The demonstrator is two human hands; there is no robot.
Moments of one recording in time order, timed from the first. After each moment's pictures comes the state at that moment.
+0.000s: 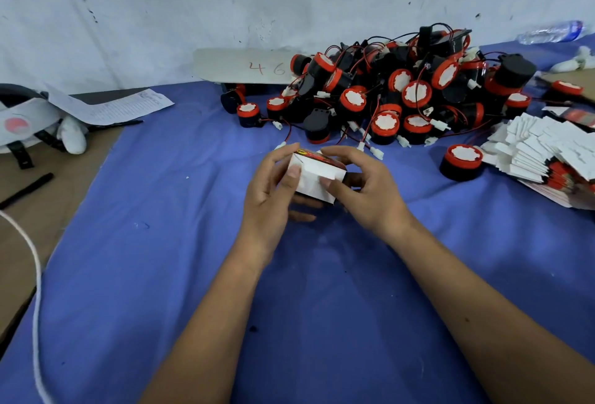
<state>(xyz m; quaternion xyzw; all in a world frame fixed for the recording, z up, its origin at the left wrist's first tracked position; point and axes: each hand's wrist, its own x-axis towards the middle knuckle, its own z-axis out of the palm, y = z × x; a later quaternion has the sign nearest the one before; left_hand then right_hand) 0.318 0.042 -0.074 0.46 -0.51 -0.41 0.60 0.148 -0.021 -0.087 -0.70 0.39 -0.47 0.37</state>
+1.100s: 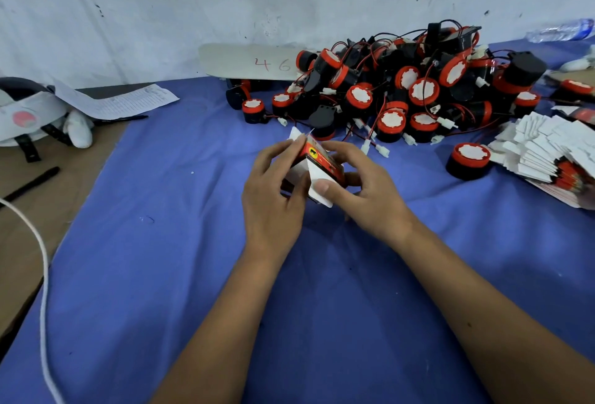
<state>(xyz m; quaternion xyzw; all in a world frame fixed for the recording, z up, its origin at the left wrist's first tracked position) 0.319 0.036 -0.082 0.54 -0.61 -0.08 0.58 0.152 -0.006 -0.074 -0.74 0.35 -0.43 0.38</state>
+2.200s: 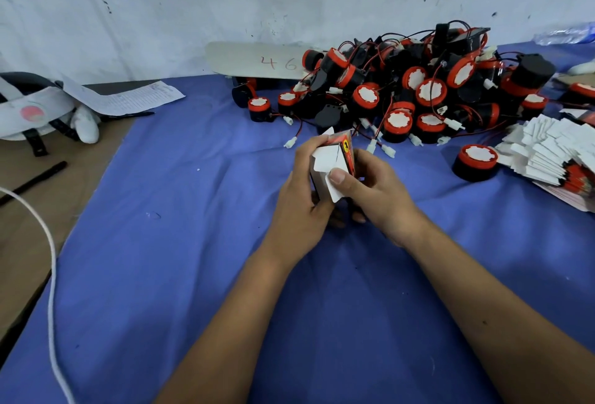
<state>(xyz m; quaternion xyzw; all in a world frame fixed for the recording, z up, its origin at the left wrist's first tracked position) 0.301 0.040 -0.081 0.46 -0.63 -0.29 0.55 0.156 -0.004 -0.072 -0.65 0.35 -0.43 0.52</state>
